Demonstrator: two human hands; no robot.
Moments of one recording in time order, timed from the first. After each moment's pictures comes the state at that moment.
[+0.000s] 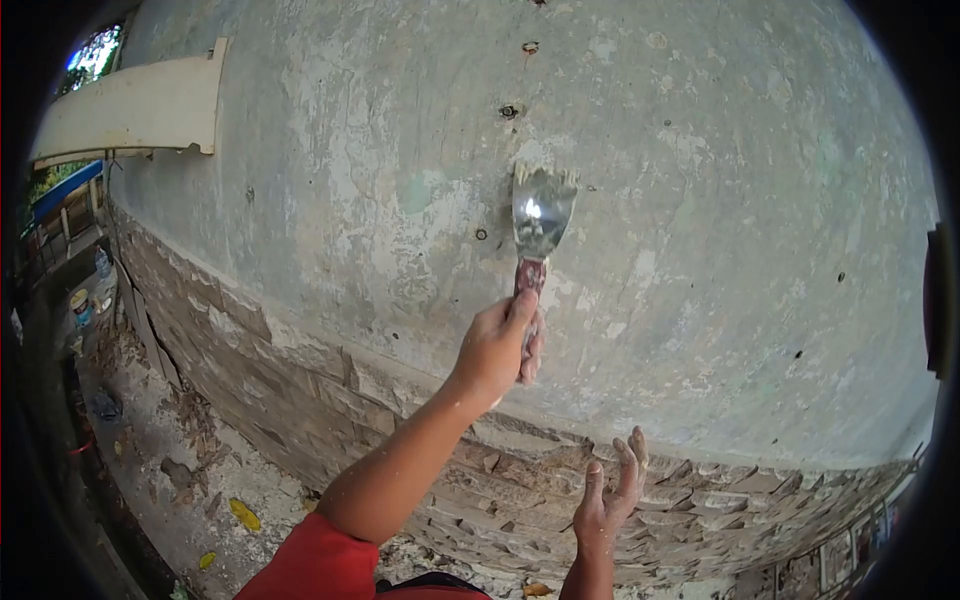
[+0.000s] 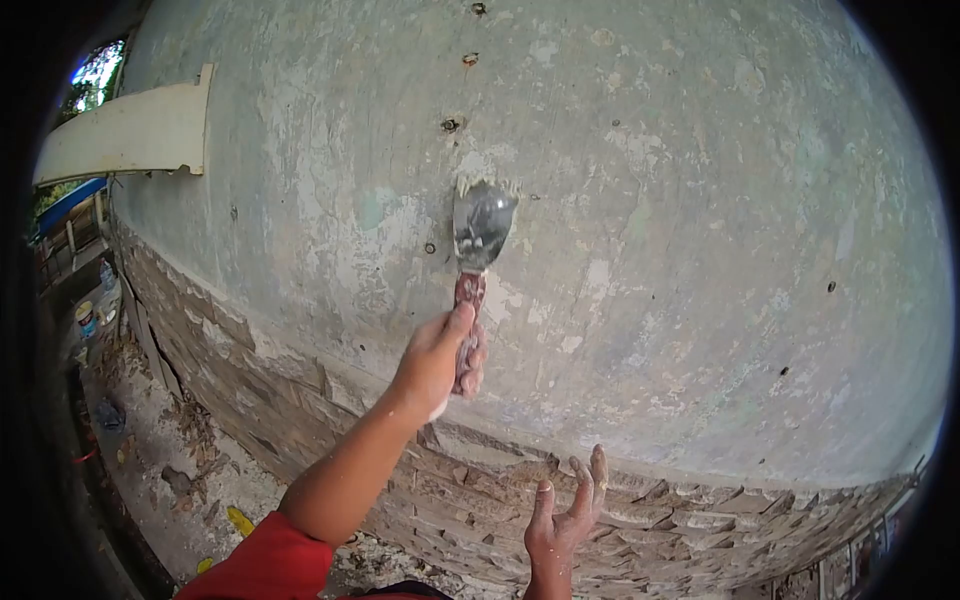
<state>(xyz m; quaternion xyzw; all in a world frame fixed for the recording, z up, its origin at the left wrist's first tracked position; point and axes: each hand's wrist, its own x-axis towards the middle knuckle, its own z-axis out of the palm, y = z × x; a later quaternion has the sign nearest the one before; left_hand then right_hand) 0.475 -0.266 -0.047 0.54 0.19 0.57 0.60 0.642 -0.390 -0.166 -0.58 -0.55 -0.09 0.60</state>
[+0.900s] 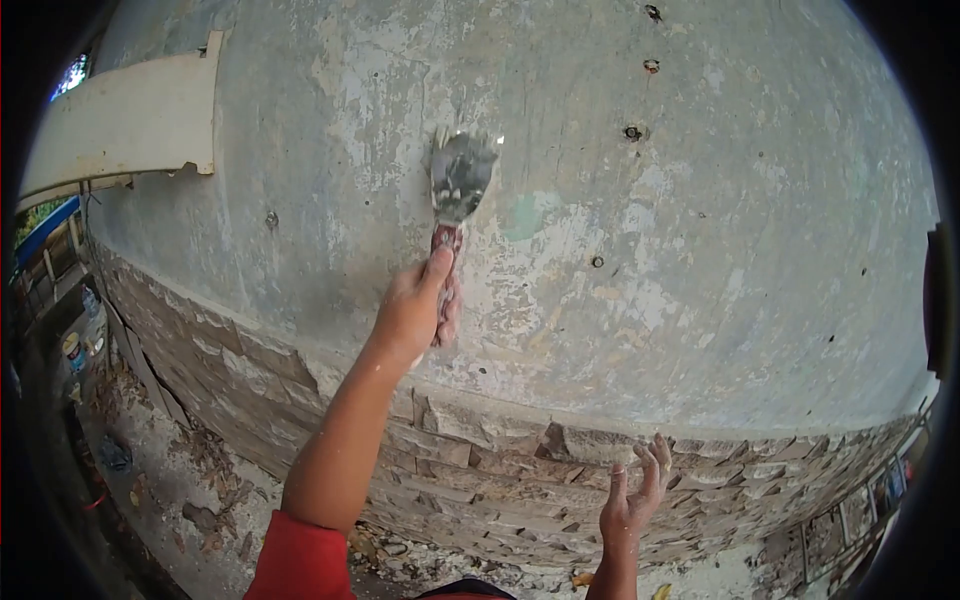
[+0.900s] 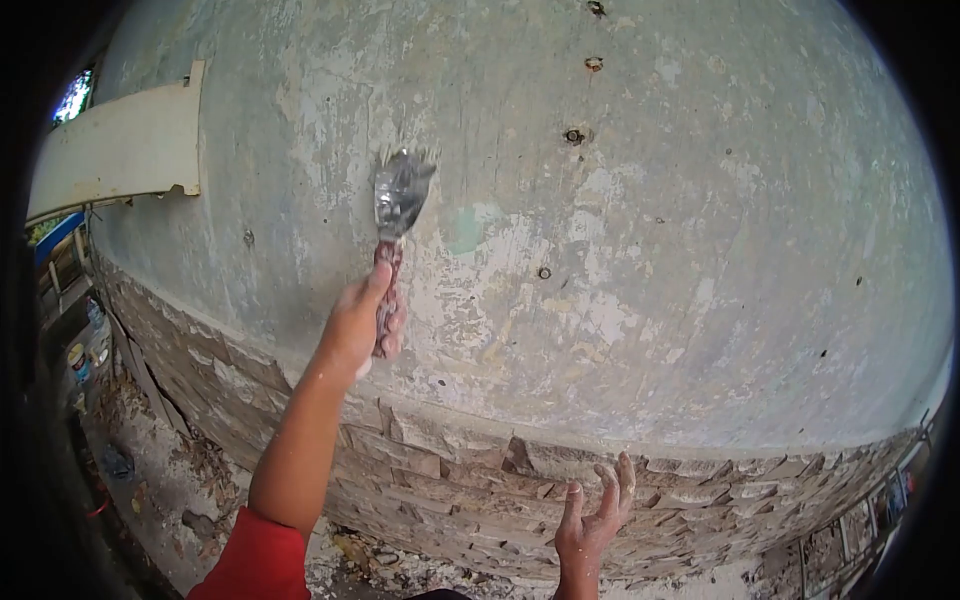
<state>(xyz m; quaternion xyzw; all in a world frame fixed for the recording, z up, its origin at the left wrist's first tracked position) 0.280 -0.178 -0.025 0.57 0.28 0.57 0.53 0.528 -0.351 -0.185 -0.63 -0.50 -0.13 0.58</state>
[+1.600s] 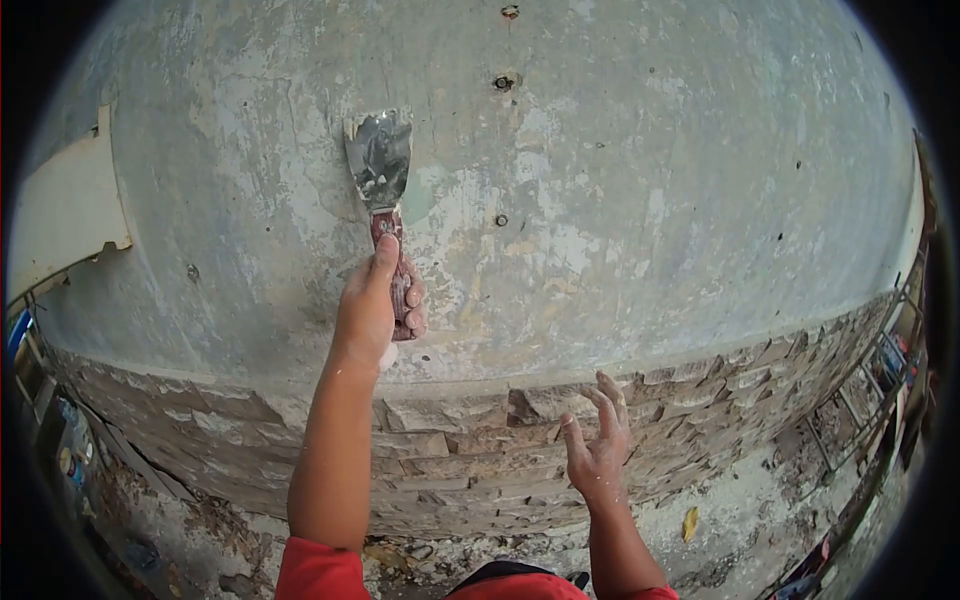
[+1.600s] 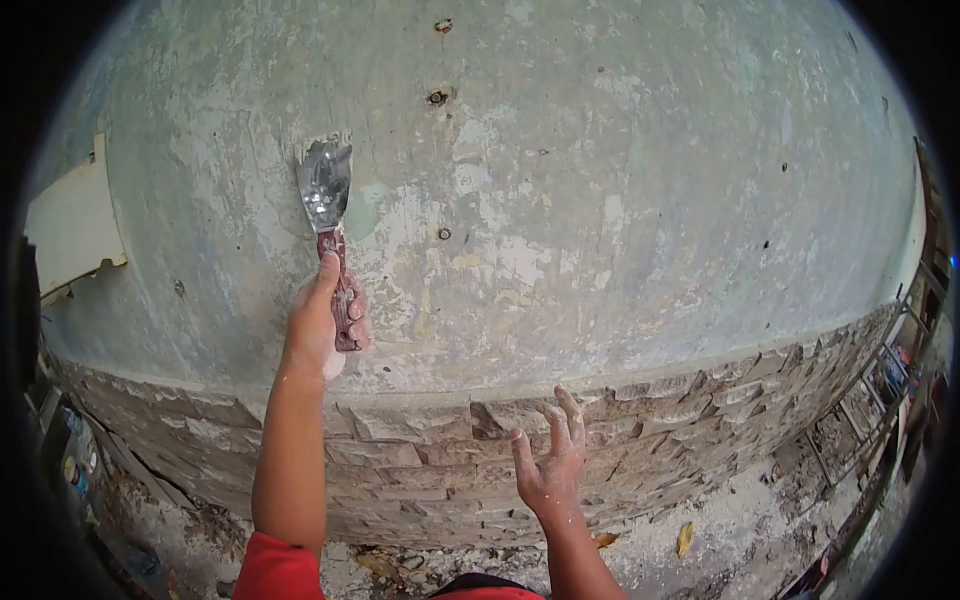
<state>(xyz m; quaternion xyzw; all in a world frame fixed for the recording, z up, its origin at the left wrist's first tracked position) 0.315 -0.185 -0.018 0.53 0.21 0.52 0.63 0.510 -0.349 -0.171 -0.63 -0.53 -0.14 0.56</state>
